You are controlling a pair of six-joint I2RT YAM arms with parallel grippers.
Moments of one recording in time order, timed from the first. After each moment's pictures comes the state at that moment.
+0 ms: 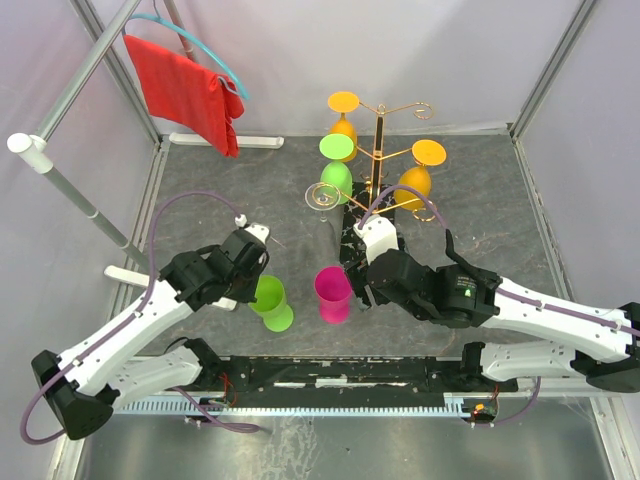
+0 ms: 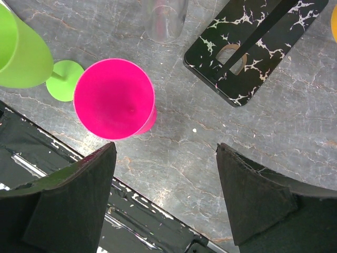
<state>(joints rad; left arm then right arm) -0.77 0.95 0.95 -1.09 -0.26 -0.40 1.28 1.09 1.16 -0.83 0.56 0.44</state>
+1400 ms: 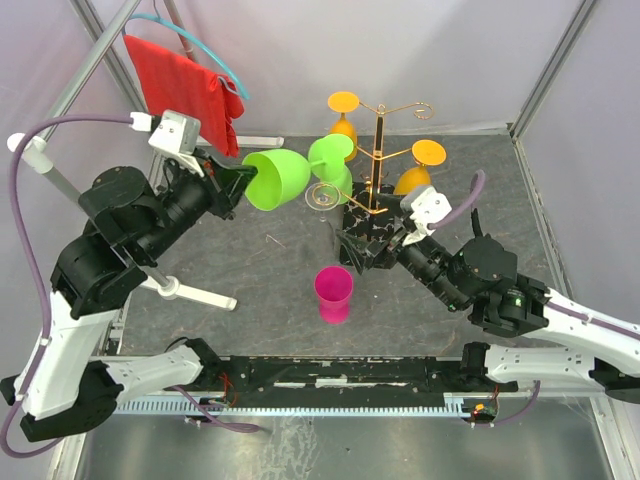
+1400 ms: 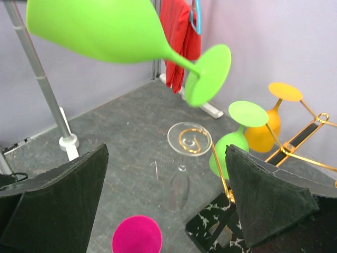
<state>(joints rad) -0.77 1.01 1.73 -0.75 -0.20 -0.21 1.28 0.90 1.14 -0.10 0.49 -0.12</state>
